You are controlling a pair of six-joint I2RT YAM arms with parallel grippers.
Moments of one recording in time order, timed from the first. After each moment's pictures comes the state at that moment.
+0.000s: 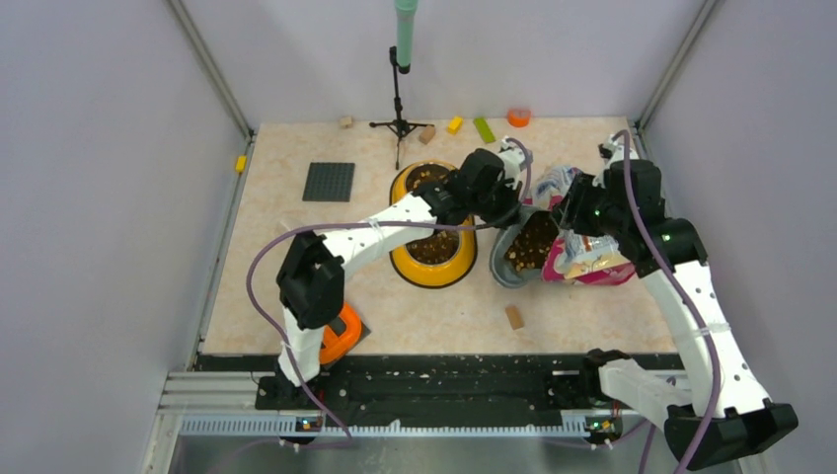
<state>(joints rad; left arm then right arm) -0.89 1.94 1.69 -0.28 0.19 -0.30 0.23 0.99 1.18 -0.82 -0.05 0.39</state>
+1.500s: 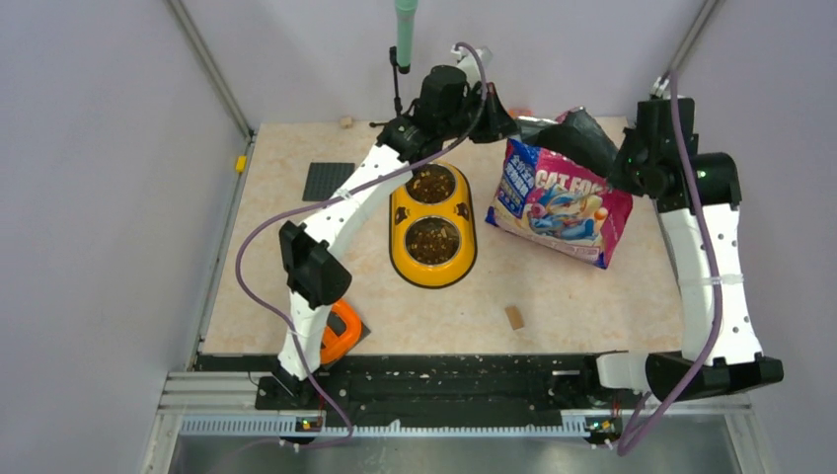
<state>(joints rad) -0.70 2.10 2.29 -0.43 0.28 -0.63 0.13 1.26 1.72 -1.22 0.30 0.41</state>
